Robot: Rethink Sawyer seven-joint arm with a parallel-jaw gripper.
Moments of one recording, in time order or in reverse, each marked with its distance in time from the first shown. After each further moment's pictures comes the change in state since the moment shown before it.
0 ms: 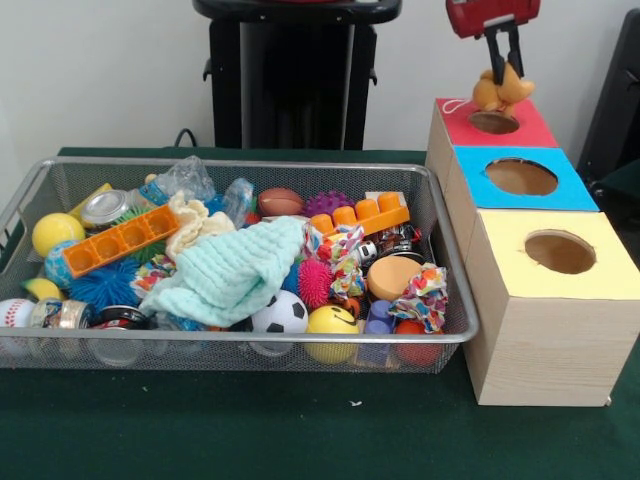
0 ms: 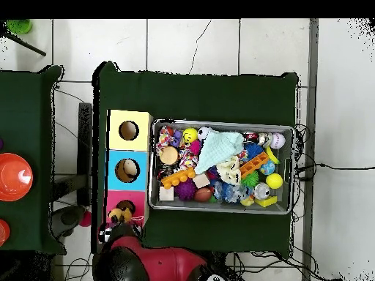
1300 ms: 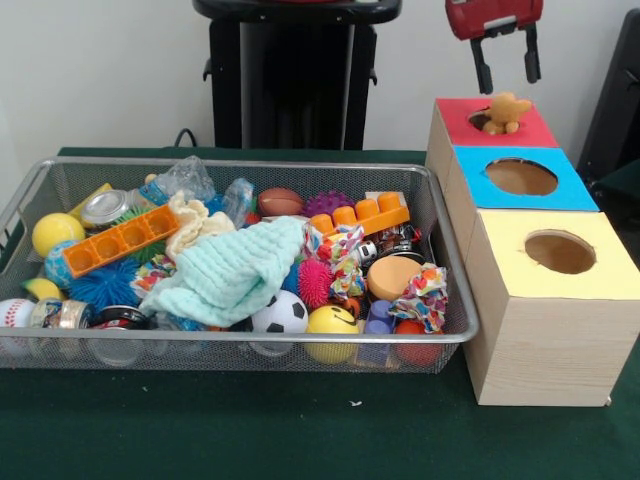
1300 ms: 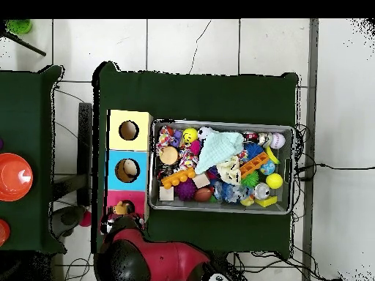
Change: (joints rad) arm 0.006 -0.014 -0.029 -0.042 0.000 0.000 0.000
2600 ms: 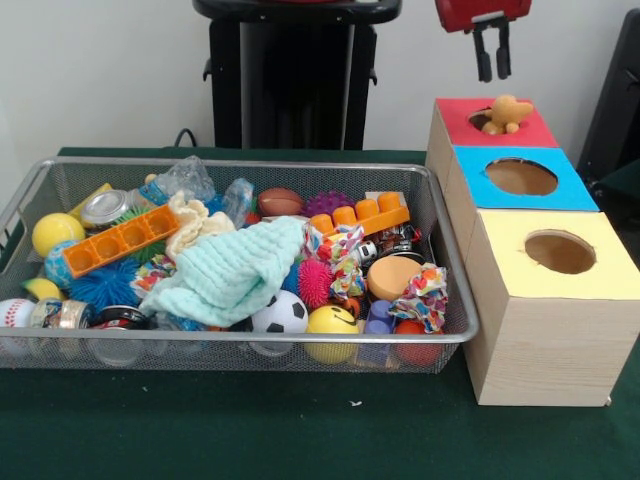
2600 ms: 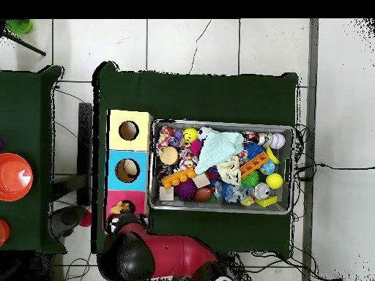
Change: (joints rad) arm 0.007 -0.047 -0.054 -0.063 -0.001 0.231 0.000
